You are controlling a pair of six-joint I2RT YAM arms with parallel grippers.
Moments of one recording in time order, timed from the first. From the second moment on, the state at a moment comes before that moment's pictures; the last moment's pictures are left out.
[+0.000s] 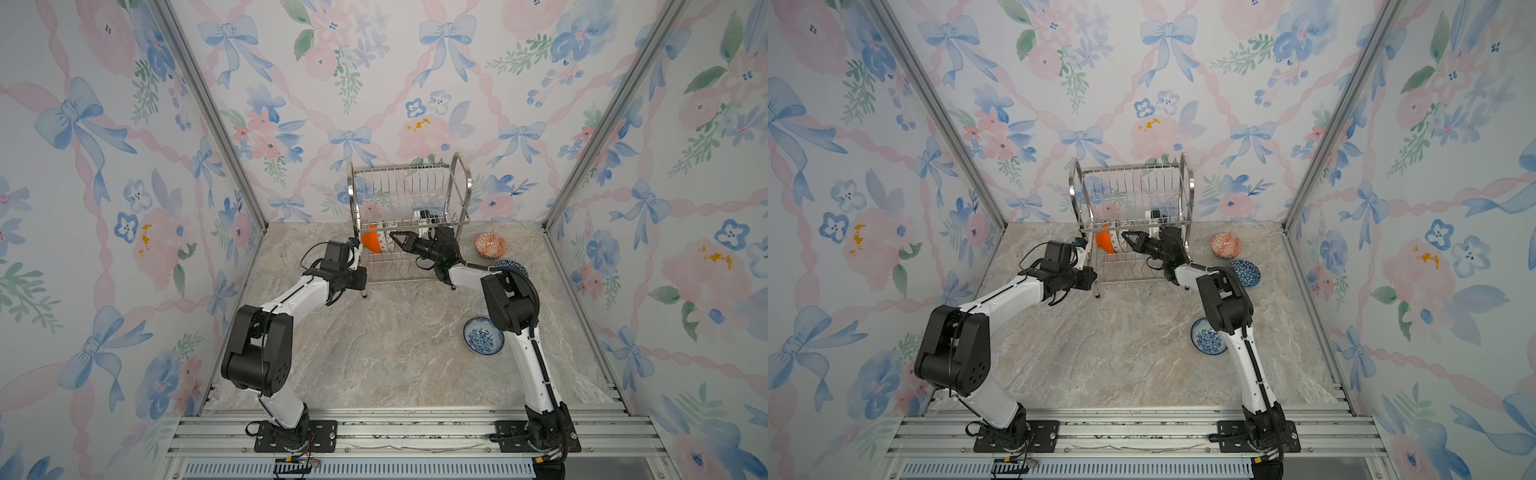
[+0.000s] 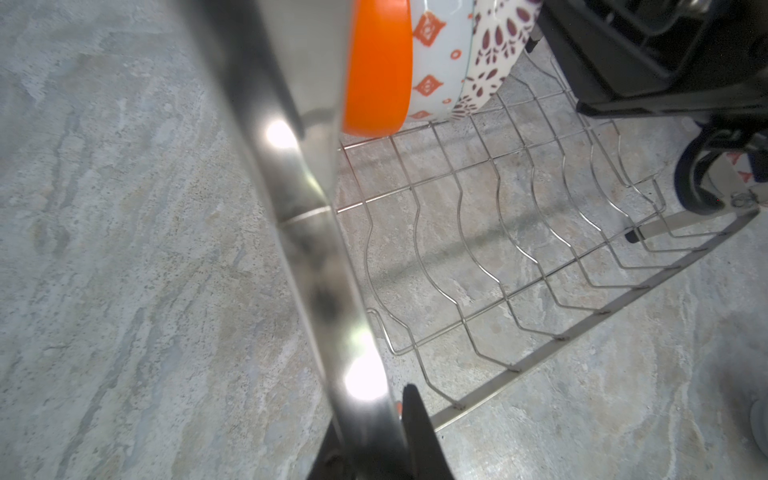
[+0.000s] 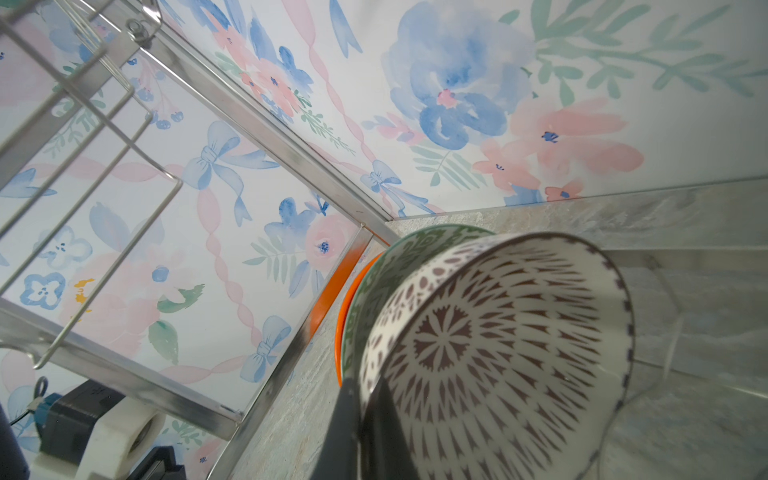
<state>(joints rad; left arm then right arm) -0.27 1.67 1.10 -0.25 0.18 -0.11 0.43 2.46 1.75 0.74 -0.61 0.86</state>
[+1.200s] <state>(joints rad) -0.26 1.68 1.10 -0.25 0.19 -0.10 0.43 2.45 1.74 0.69 -0.57 0.80</state>
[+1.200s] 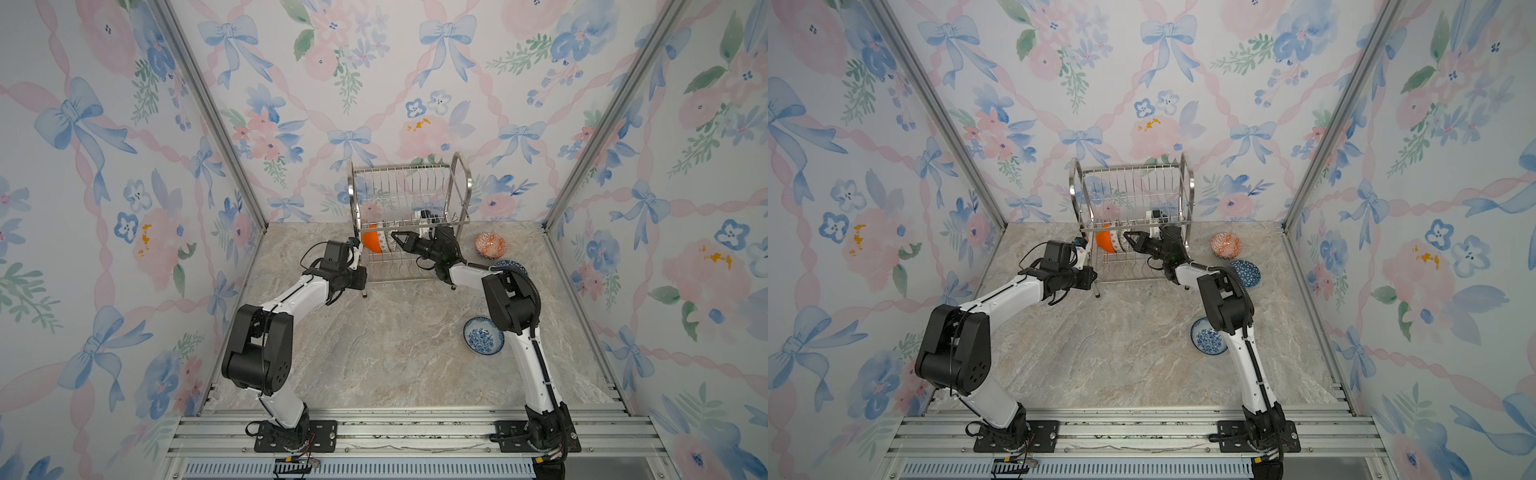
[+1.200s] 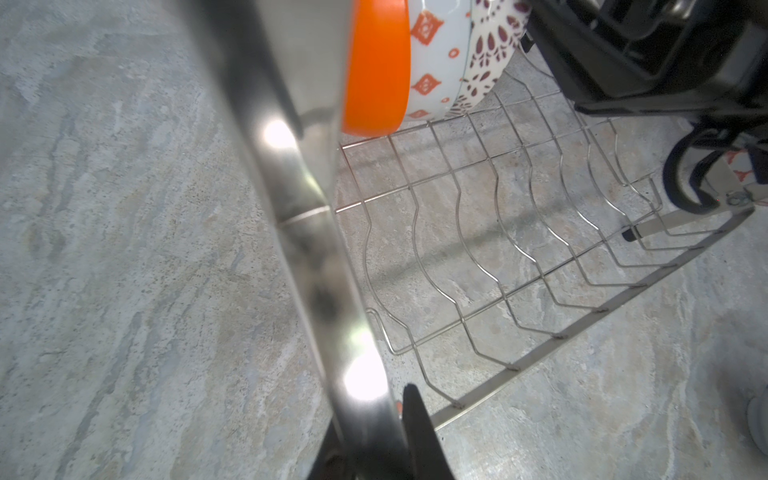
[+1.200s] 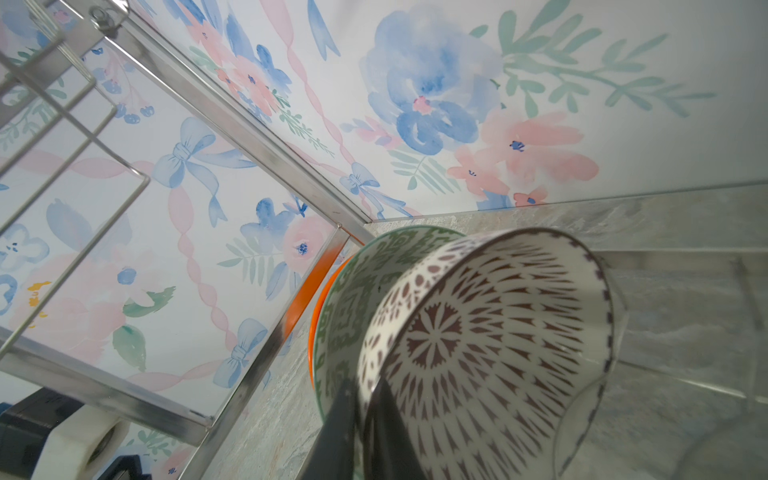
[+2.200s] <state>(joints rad) -0.26 1.69 1.11 -0.25 0.20 -0.10 0.41 2.44 1.71 0.71 -0.56 0.85</state>
